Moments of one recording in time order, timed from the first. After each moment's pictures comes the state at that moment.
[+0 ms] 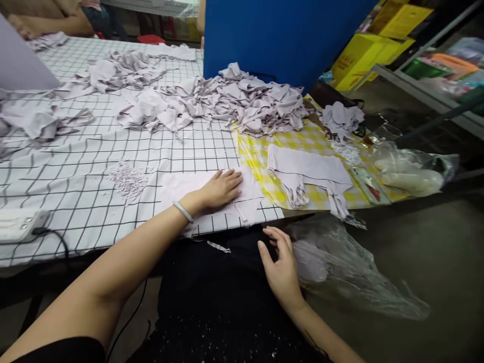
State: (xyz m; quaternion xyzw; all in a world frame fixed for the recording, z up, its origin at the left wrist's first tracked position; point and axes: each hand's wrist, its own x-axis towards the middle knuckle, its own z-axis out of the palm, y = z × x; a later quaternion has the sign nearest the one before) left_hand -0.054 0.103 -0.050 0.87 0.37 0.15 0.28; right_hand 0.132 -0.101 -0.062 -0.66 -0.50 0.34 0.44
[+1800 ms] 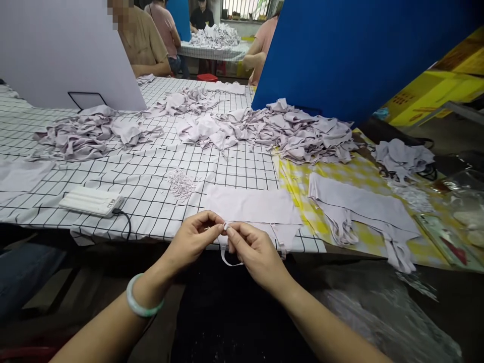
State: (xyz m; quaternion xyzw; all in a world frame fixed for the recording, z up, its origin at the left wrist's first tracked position) left_hand -0.160 -0.048 0.023 0.46 0.48 0.48 0.57; right_hand 0.009 -0.035 0.029 -0.42 -0.58 0.63 0.30
